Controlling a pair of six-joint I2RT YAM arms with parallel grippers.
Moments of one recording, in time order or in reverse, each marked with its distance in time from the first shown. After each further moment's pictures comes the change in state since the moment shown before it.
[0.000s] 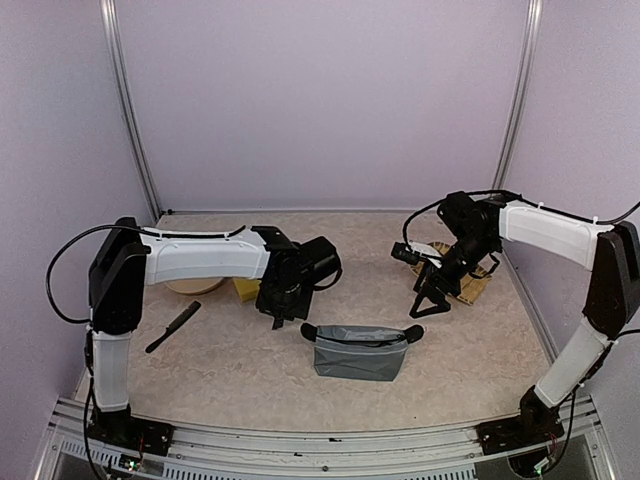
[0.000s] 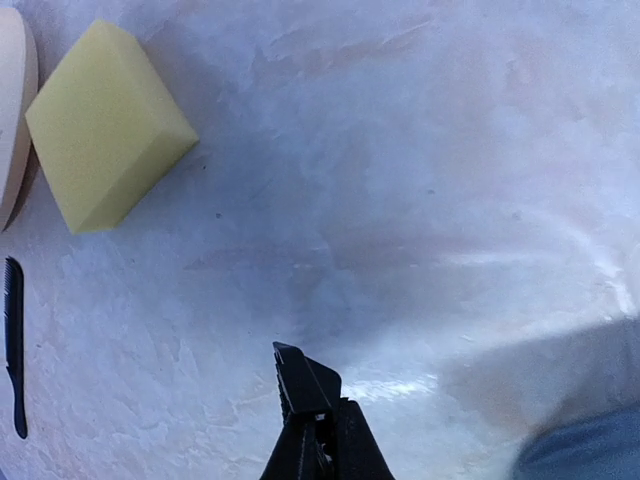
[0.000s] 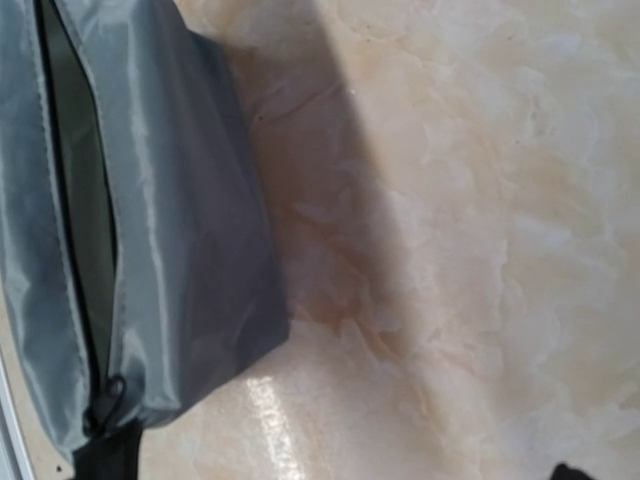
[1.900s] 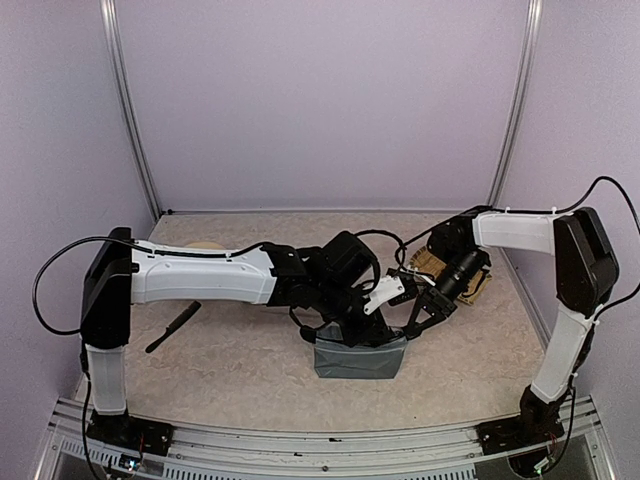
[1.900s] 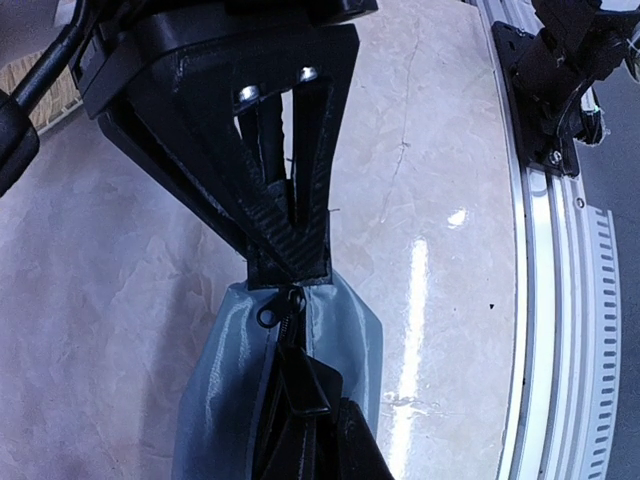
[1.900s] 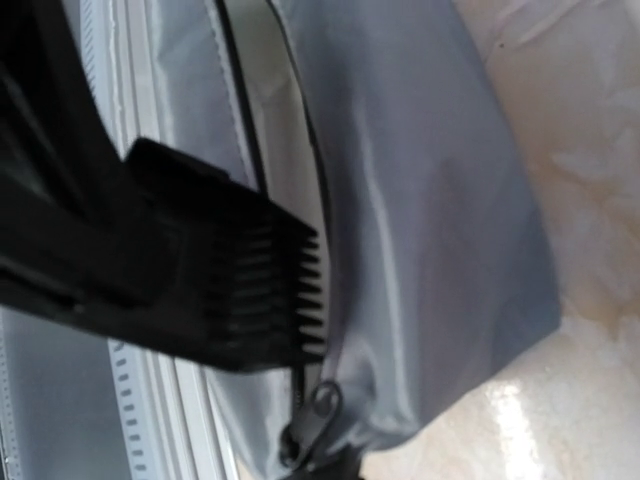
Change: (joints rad) left arm -0.175 -0.048 0.001 0.557 0.659 0.919; right arm -0.007 0.201 -0.002 -0.233 -0.286 -0.079
